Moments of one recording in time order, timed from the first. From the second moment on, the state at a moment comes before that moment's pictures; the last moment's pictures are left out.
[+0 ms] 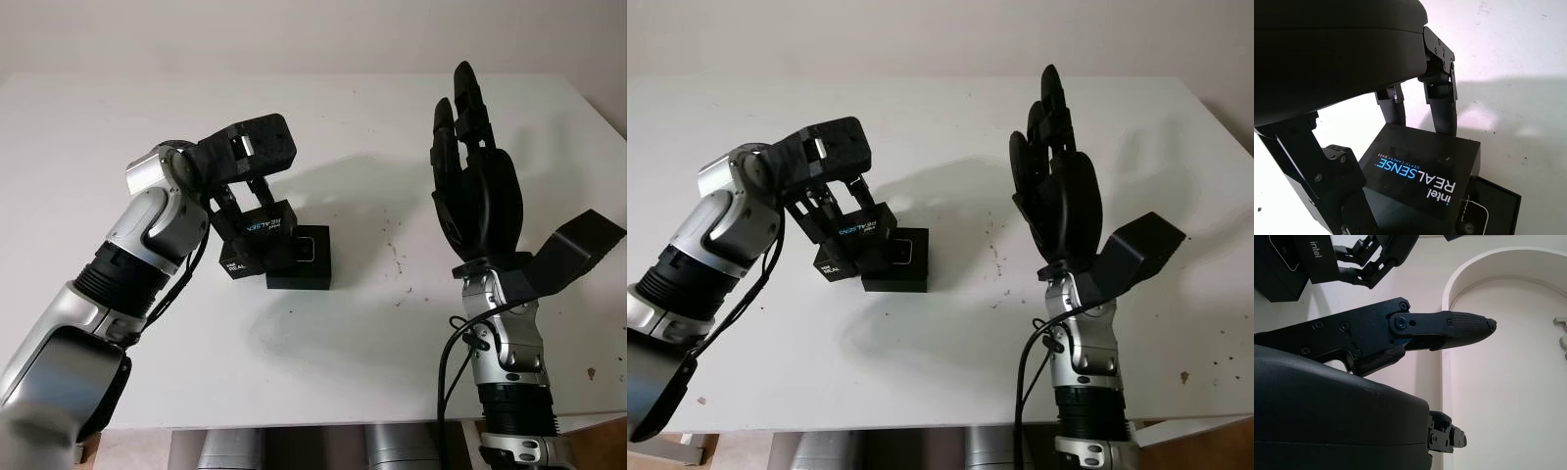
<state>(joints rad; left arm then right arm) -0.96 0.46 -0.41 0.25 0.55 0.83 -0.76 -0.38 -0.10 -0.14 0.11 0.23 -0.14 0.20</state>
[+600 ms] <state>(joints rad) -1.00 0.45 -0.43 0.26 0.50 0.85 -0.75 -0.37 -0.09 -0.14 0.12 0.21 -0.16 0.20</state>
